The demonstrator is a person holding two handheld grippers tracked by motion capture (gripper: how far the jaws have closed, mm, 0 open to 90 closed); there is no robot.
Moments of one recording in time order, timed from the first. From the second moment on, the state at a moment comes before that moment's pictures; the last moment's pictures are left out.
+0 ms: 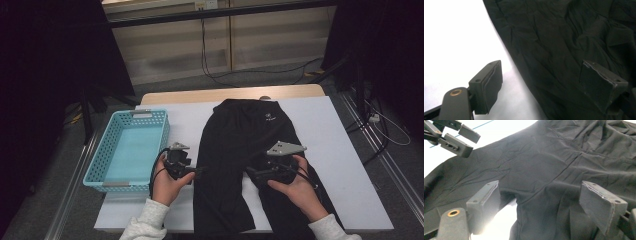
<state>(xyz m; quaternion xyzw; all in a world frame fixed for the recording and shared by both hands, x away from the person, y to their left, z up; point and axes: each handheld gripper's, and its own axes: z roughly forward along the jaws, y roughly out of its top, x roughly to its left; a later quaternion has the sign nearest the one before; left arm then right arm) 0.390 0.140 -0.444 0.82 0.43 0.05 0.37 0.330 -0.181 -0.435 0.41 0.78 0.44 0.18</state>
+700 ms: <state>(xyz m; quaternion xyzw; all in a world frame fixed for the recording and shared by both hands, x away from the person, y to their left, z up) 0.383 0.141 -0.447 0.82 0.42 0.05 0.37 0.331 -0.188 -0.434 0.42 0.77 0.44 0.19</state>
